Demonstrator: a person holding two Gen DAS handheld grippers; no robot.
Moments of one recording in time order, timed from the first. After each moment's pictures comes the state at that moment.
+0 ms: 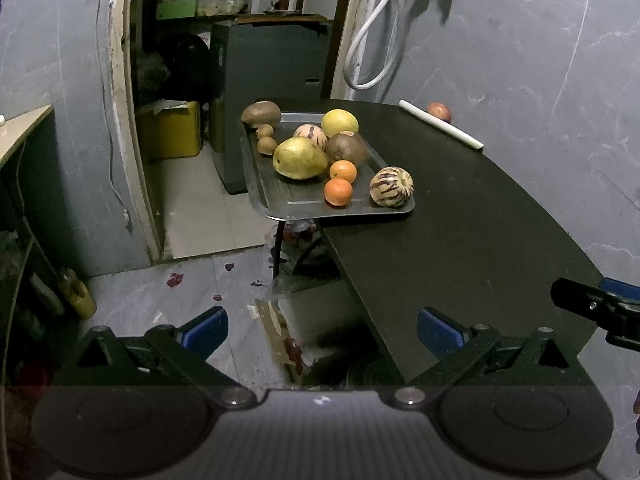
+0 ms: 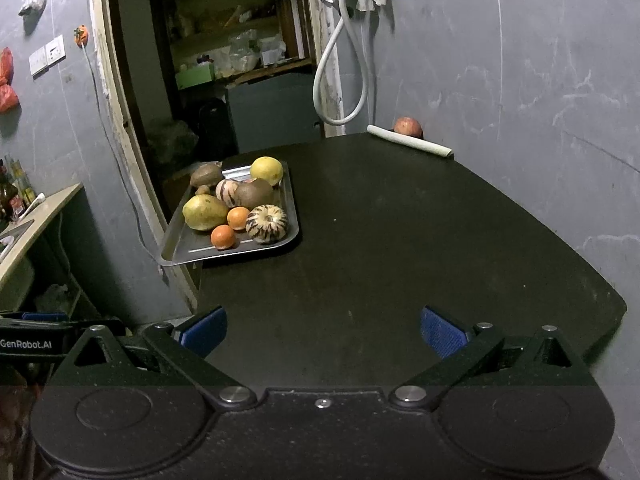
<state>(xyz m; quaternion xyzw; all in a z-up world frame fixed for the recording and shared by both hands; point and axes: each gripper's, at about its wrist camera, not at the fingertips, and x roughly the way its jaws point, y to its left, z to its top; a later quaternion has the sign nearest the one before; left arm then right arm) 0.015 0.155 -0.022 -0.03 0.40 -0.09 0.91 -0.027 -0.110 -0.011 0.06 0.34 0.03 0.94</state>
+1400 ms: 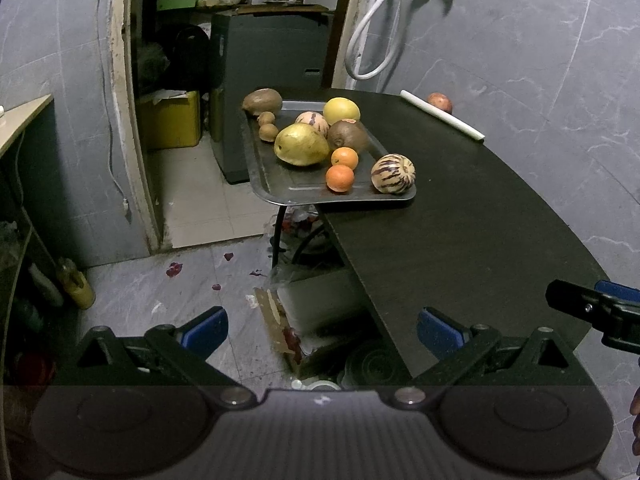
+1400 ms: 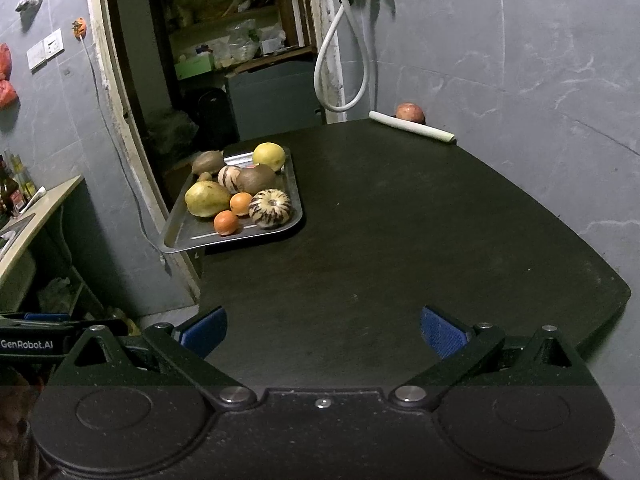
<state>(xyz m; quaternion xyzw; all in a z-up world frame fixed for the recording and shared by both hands) 0.010 0.157 -0.029 -0.04 0.41 -0.09 0.91 -0.031 -0.109 -0.017 0.06 0.35 0.03 0.93</state>
